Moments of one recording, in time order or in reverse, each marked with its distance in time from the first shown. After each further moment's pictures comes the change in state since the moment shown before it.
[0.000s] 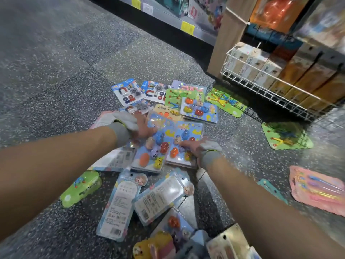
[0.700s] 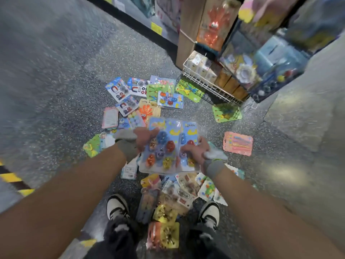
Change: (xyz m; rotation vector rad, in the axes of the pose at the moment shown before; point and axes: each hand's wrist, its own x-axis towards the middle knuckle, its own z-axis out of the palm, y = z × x) left_hand -0.239 0.151 -0.144 -0.822 -0.357 -0.274; right_hand -0.324 -0.043 -0.113 0.223 0.200 0.163
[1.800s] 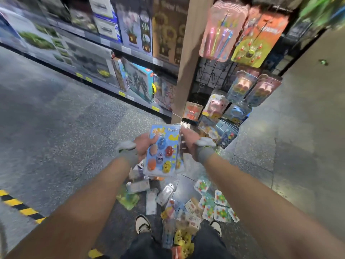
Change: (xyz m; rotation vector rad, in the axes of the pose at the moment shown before) left_hand -0.262 0.212 -0.190 -0.243 -0.286 0.305; right_hand -0.369 -0.324 -0.006 0.169 -0.016 -0.258
